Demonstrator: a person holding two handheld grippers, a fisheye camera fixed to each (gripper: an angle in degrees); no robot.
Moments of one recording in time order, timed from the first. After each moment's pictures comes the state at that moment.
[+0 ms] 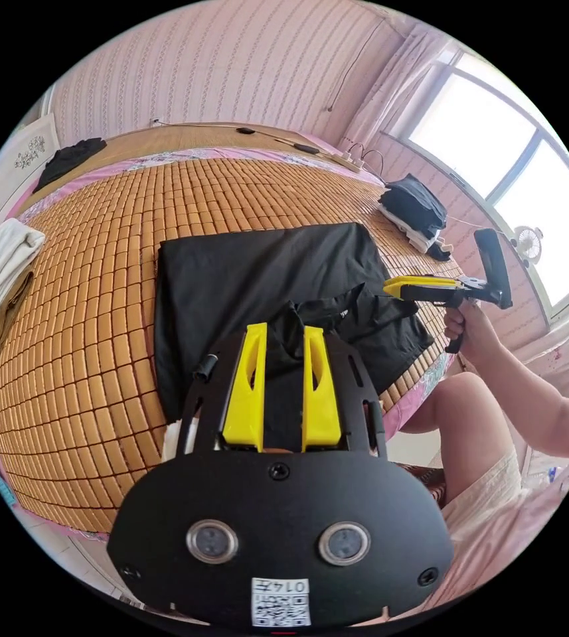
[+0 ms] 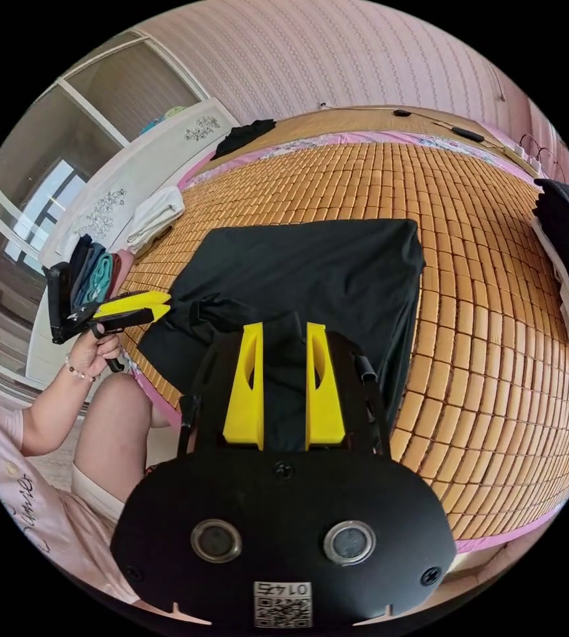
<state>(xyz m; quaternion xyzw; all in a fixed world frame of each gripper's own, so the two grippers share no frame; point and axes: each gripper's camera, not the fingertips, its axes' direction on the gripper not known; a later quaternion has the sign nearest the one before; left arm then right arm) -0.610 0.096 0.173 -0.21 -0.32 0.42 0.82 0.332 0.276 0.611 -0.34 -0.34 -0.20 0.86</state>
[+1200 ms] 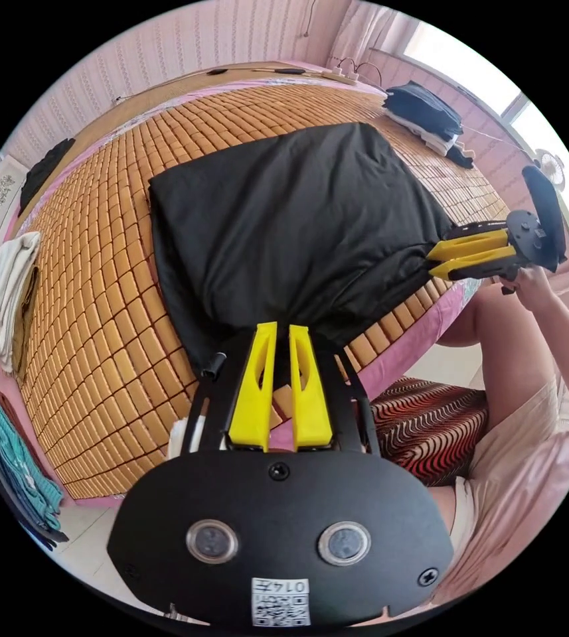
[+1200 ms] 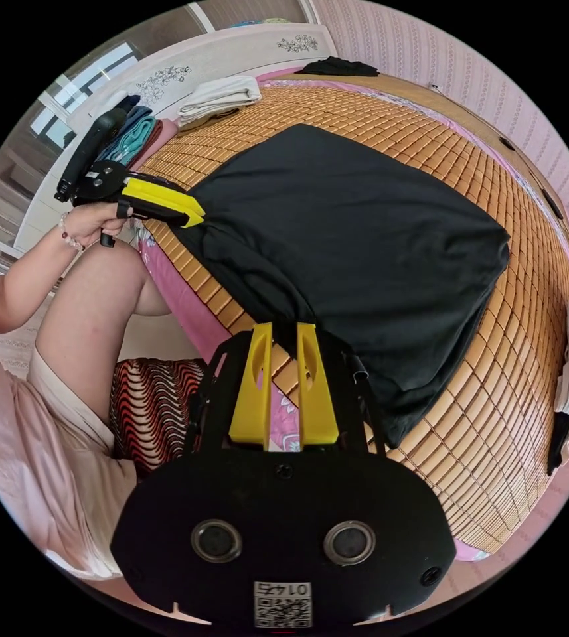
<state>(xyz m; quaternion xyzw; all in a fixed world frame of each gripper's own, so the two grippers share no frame) -0.633 0.210 0.195 -0.34 -0.43 0.44 0.72 0.209 0.195 0.470 -0.39 -0.32 -0.42 0.75</state>
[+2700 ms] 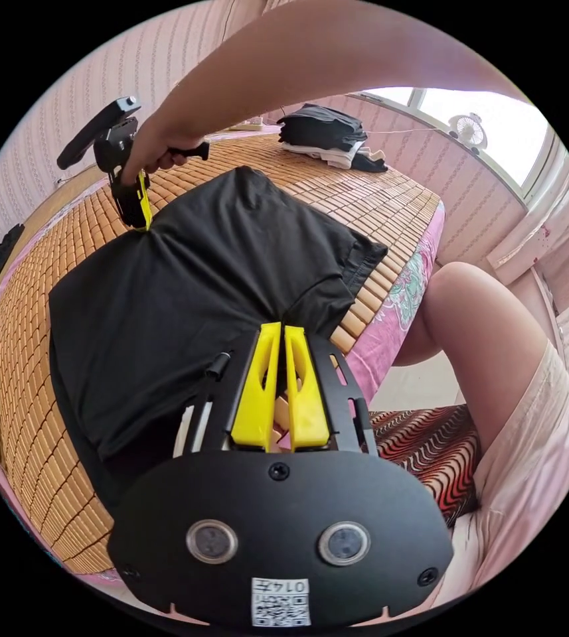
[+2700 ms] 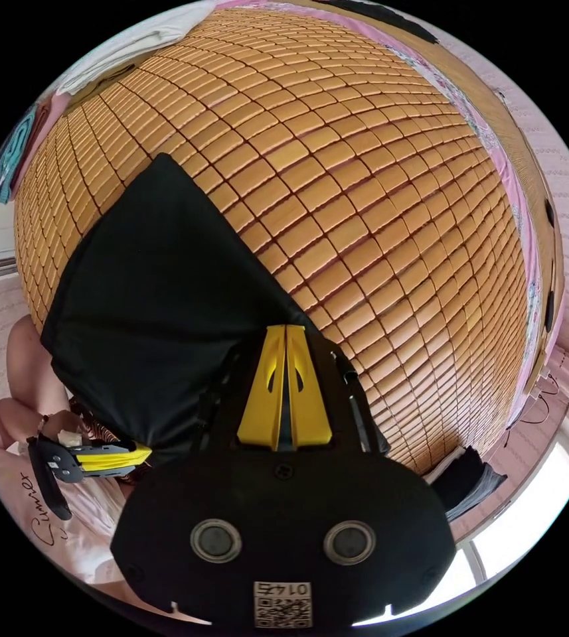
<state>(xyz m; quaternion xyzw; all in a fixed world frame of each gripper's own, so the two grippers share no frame) -0.616 0.366 0.276 -0.31 -0.28 0.56 0.72 -0.116 0.060 0.677 -0.47 -0.15 -0.57 0.66</state>
